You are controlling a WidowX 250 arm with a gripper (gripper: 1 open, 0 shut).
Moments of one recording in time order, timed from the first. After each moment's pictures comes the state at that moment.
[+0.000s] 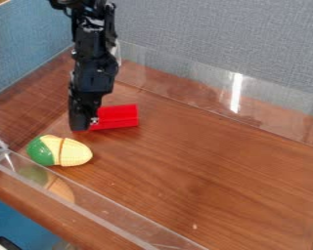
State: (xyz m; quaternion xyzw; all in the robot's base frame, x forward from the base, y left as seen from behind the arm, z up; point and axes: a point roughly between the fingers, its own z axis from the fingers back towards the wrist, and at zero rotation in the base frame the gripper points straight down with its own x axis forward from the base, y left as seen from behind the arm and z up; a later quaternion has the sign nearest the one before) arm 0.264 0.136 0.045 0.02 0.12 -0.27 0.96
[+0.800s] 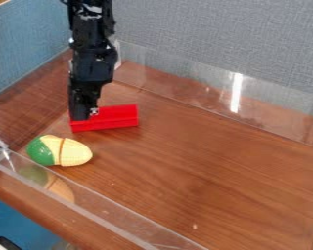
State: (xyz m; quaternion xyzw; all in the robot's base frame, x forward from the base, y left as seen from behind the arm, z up) arm 0.268 0.135 0.057 0.03 0.10 -0.28 0.96
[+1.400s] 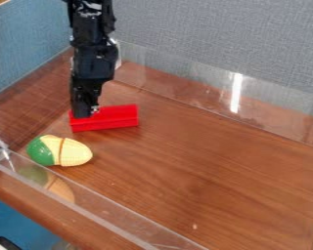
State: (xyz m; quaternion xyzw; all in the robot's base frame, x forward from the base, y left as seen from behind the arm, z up) arm 0.271 0.134 0.060 0.03 0.09 -0.28 0.96
